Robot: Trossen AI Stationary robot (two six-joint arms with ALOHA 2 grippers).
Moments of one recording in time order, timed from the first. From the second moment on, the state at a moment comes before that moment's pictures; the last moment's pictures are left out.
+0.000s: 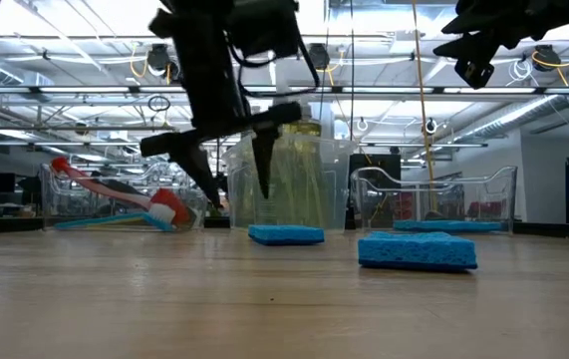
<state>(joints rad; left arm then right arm) -0.07 1.86 1.29 -0.67 -0.26 -1.47 -0.43 0.58 0.64 -0.39 -0.53 0.33</state>
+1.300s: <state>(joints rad) -0.02 1.94 1.33 -0.60 -0.21 -1.39 -0.44 0.58 0.64 -0.39 -0.52 0.33</state>
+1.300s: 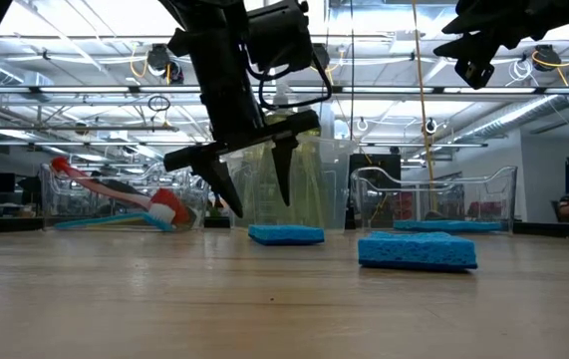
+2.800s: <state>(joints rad) -0.02 2.04 1.35 -0.49 -0.05 -1.30 -0.43 0.58 0.64 -0.39 -0.52 0.37</state>
